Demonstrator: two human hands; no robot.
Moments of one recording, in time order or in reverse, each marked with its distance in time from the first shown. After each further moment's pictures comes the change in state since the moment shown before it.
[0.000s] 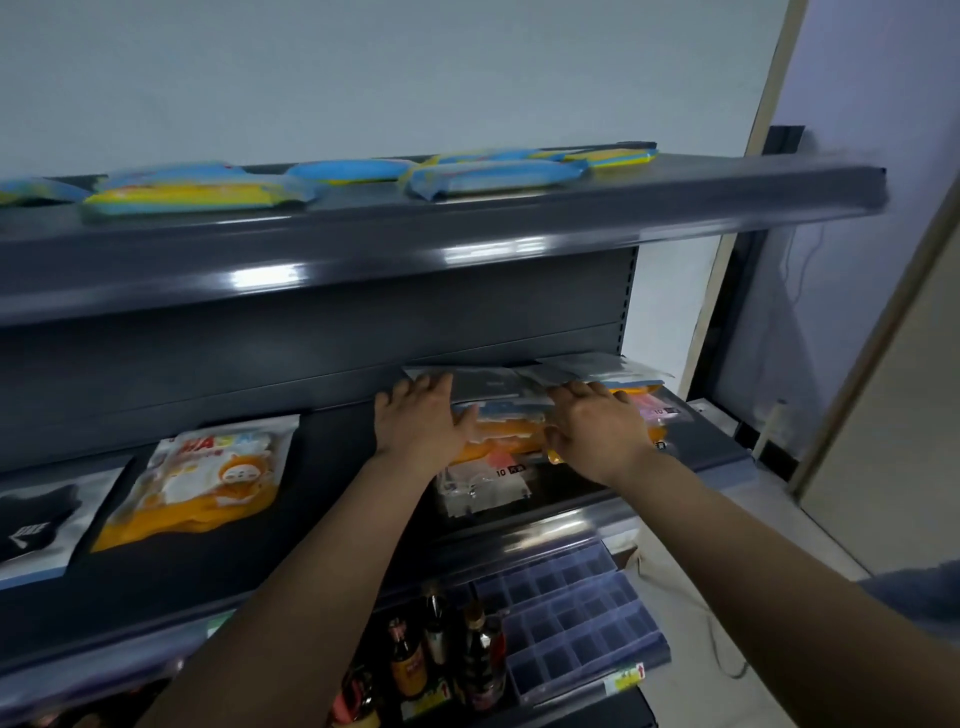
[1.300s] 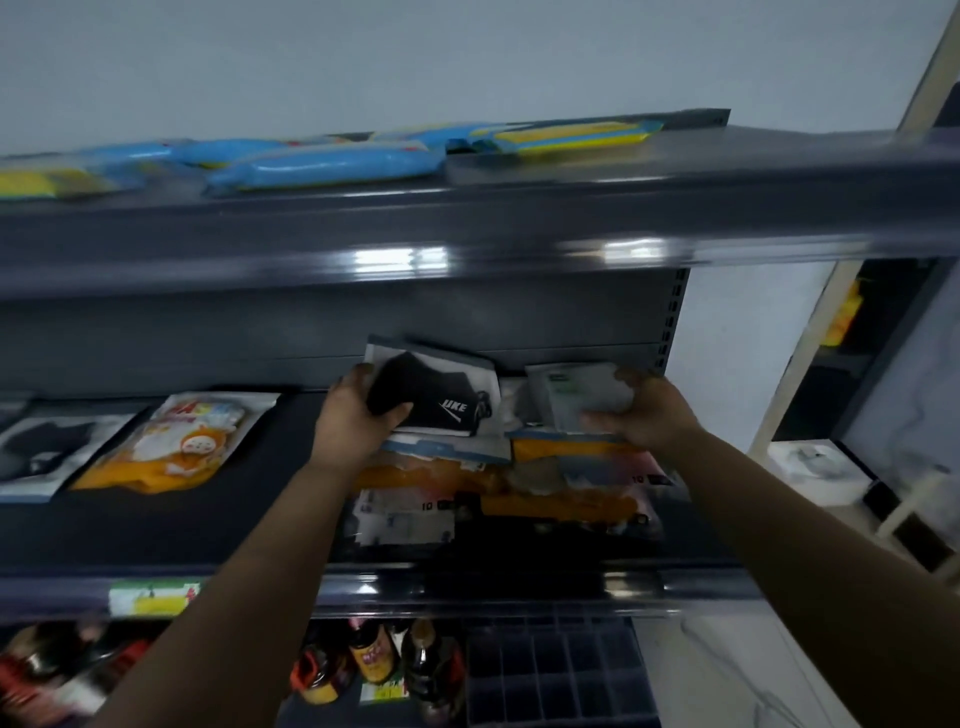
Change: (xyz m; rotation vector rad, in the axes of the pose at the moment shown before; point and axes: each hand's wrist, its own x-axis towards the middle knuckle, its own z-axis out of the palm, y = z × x) left_hand 0.048 0.028 0.038 -0.581 0.289 -0.504; right_hand 0.128 0.172 0.047 0.644 -0.164 0.086
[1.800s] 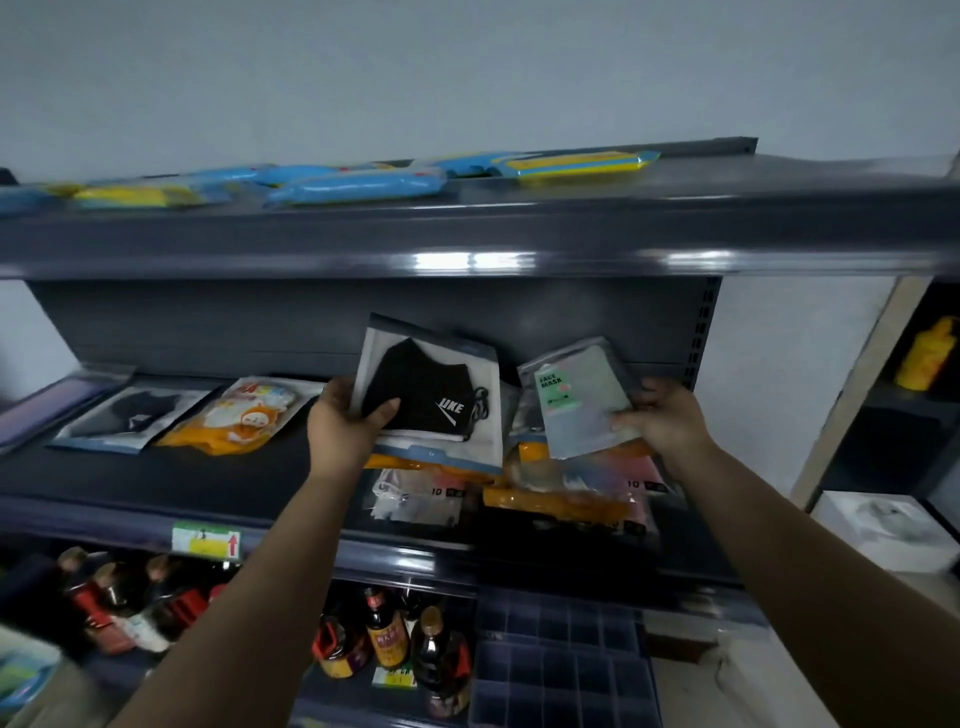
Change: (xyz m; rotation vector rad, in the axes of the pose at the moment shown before) left_hand -0.058 0.013 -0.019 -0.427 0.288 -0.100; right_hand -0.009 -0.001 -0.006 0.674 0.029 0.043
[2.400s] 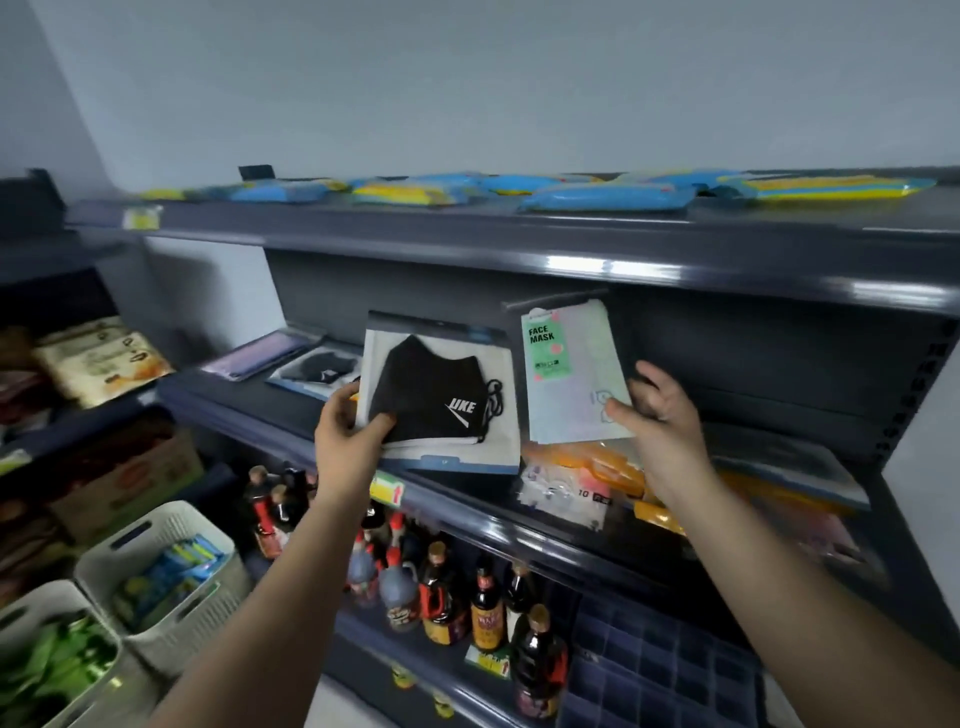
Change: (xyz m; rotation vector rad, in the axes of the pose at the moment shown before) left_hand -0.026 -0.034 -0.150 -0.264 0.366 -0.006; right_hand -0.070 -0.048 0.148 0.405 -0.354 -0.190
